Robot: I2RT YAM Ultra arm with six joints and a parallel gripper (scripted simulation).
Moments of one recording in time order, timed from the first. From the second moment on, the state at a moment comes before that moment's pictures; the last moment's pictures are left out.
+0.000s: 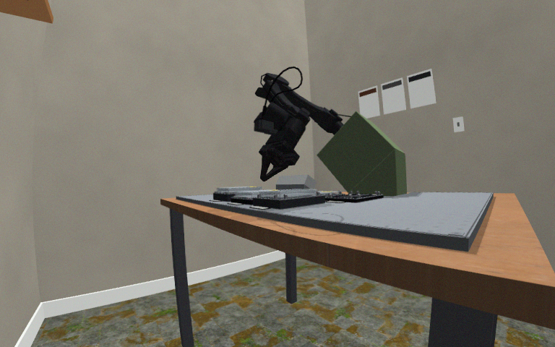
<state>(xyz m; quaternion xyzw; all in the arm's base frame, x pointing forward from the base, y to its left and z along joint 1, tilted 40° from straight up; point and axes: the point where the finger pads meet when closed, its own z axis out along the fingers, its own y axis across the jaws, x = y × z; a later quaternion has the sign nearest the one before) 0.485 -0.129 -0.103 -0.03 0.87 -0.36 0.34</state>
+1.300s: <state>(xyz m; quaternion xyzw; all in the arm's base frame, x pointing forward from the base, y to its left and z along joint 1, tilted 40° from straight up) 0.460 -0.224 -0.024 -0.01 0.87 -0.36 0.34</state>
